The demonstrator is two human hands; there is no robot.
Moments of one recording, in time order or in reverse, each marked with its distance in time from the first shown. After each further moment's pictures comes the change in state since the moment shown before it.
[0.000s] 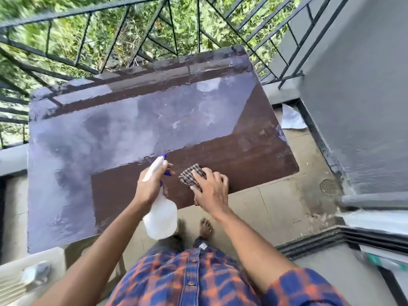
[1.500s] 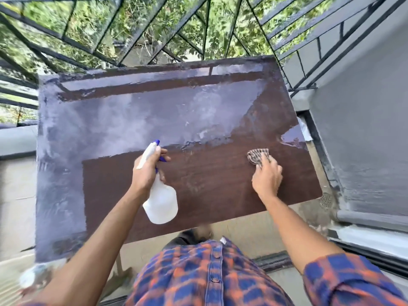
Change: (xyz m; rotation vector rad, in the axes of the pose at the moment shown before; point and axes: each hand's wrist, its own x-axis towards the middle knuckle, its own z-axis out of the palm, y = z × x) left_hand 0.090 0.017 -0.089 -0.257 0.047 -0.055; right_hand 0.099 0.062 -0.034 0.080 0.145 0.496
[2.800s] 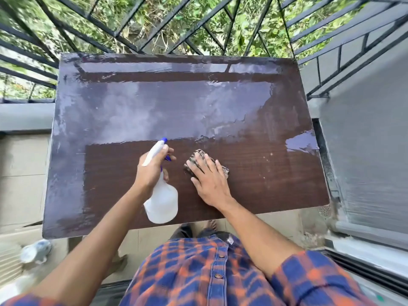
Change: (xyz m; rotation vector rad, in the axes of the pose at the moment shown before) left_hand -0.020 -0.008 -0.027 -0.026 0.035 -0.020; right_hand -0.091 -0.120 0.067 -0.176 -0.336 -0.836
